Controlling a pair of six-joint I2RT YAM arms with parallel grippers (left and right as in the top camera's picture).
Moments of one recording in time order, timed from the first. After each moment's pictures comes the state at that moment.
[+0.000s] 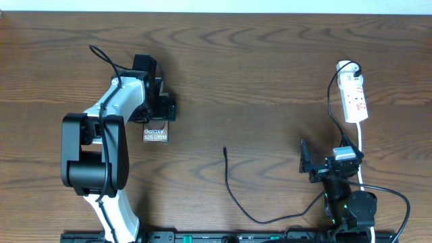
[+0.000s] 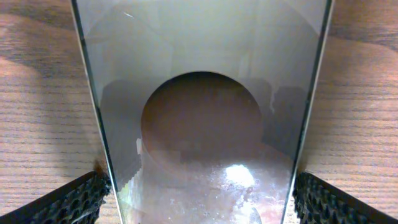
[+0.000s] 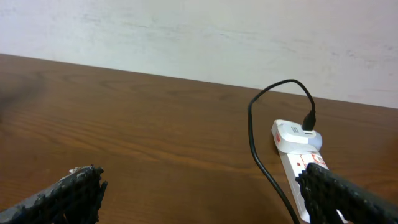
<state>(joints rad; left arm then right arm) -0.07 2.00 1.30 -0.79 0.03 -0.07 0.07 0.01 0.01 -0.07 -0.07 -0.07</state>
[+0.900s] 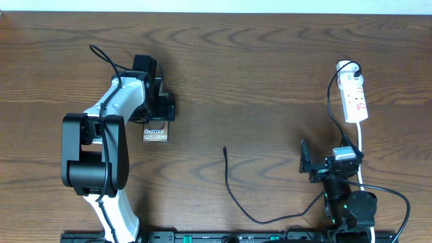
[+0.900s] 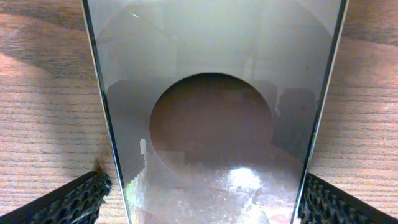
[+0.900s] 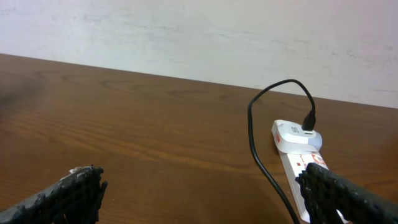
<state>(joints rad) -0.07 2.00 1.29 -0.79 0.01 -0.07 0.07 0.01 0.01 -0.07 -0.07 -0.07</state>
